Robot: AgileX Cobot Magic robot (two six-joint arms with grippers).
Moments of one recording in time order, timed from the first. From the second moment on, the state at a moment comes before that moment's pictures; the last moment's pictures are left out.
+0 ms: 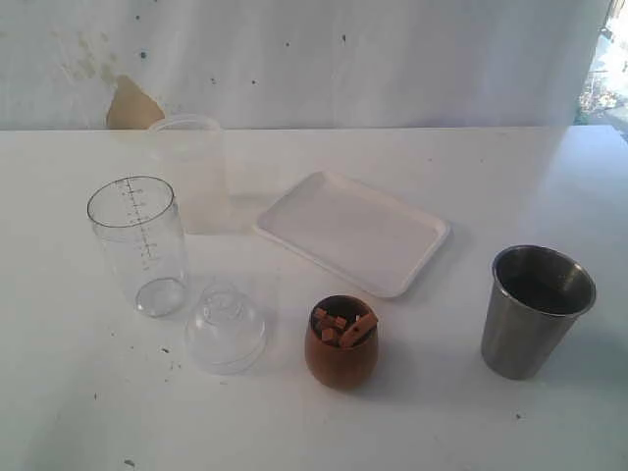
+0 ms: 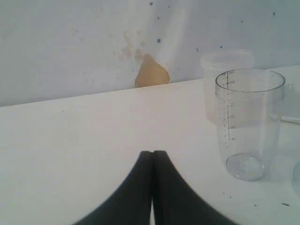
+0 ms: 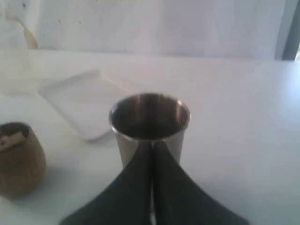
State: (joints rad) left arm -0.05 0.01 0.00 -0.04 0.22 0.16; right arm 0.10 0.01 -0.01 -0.05 0.25 0.09
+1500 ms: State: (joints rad) left arm -0.05 0.01 0.00 -0.04 0.22 0.16; right arm 0.36 1.50 -0.28 -0.63 -0.87 0.29
